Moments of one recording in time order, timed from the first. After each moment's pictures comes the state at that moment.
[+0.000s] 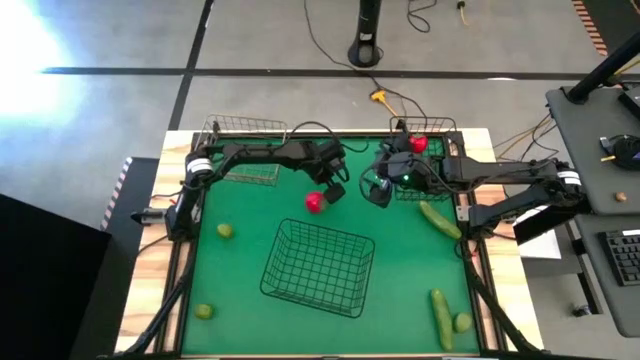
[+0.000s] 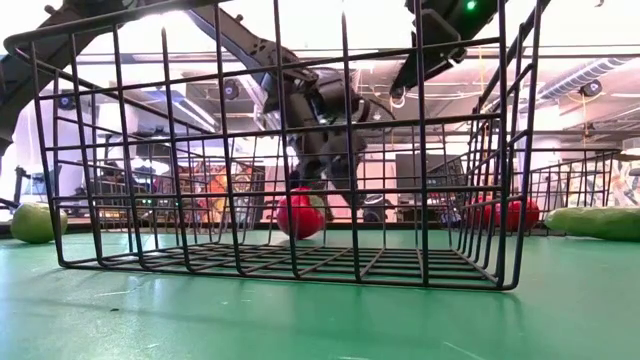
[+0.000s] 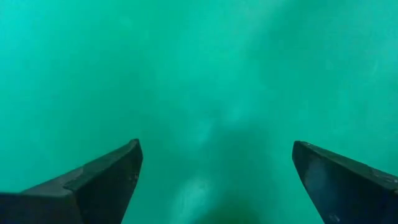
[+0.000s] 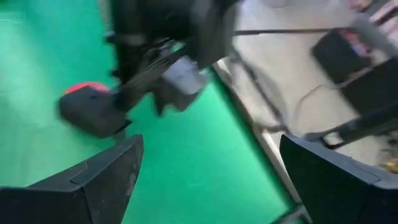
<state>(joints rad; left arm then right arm) 0.36 2.12 1.59 -0.57 0.14 -0.17 -0.11 1.24 1.07 -0.53 0.47 -0.02</state>
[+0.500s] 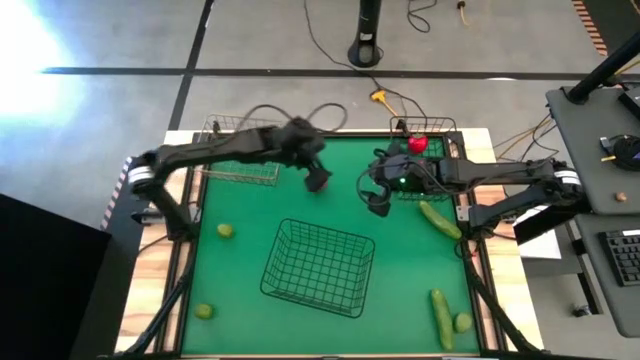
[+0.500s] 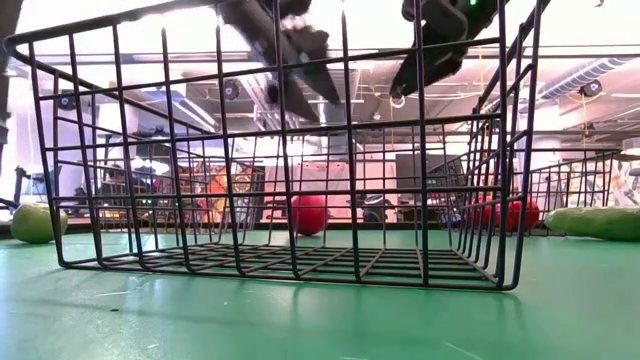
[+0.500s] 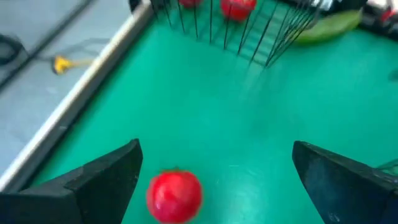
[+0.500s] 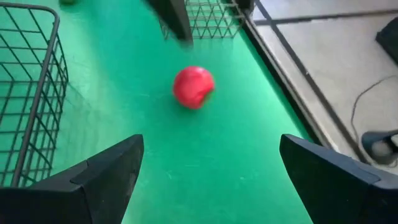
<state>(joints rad) 0.32 1.67 1.46 -0.56 -0.02 -0.11 -0.10 1.27 1.07 -0.54 0.30 0.06</state>
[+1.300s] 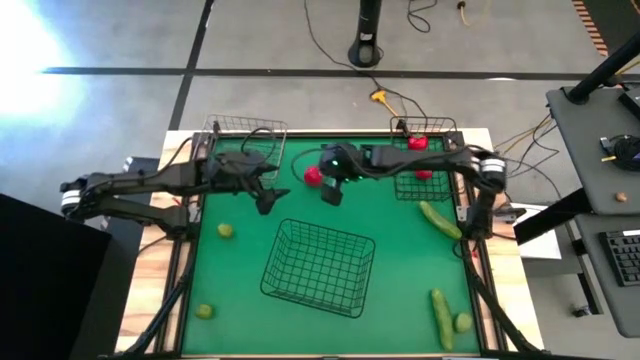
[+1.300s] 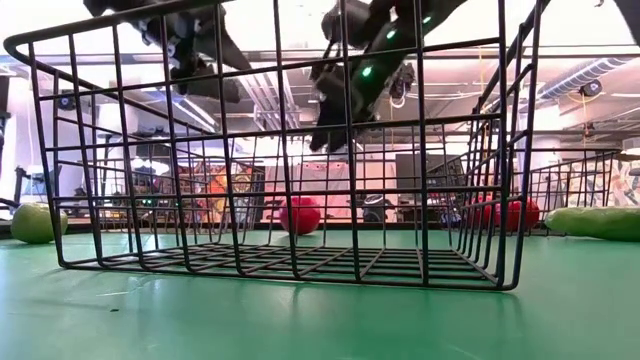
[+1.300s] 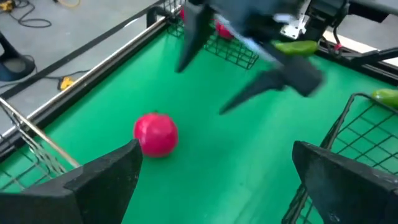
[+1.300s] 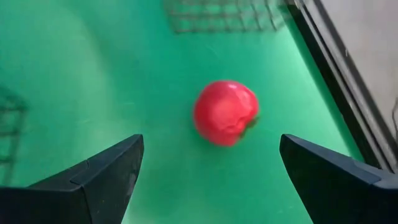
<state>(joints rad) 0.20 1.02 0.82 -0.34 -0.14 -0.27 -0.24 1.85 1.46 -0.48 0.12 -0.03</state>
